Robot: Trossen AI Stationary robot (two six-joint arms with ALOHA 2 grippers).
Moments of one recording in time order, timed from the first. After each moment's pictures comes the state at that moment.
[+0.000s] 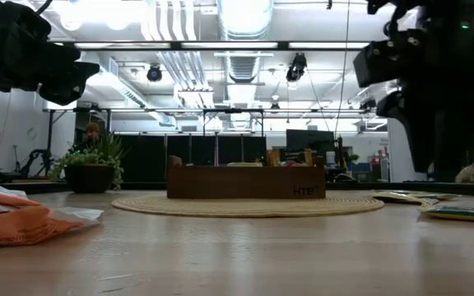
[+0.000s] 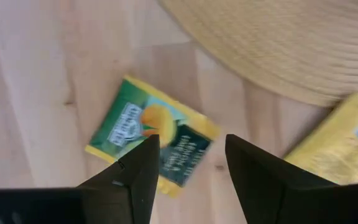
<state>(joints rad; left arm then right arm) -0.10 0.05 0.01 0.02 0.00 -0.09 0.39 1.58 0.95 -0.75 0.06 0.54</state>
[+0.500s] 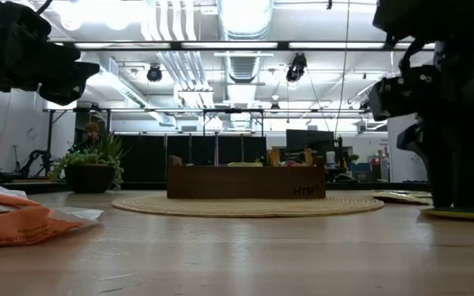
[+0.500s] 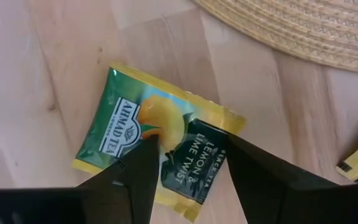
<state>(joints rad) -0.10 0.05 0.01 0.02 0.00 -0.09 0.40 1.59 0.76 -0.51 0.03 0.68</state>
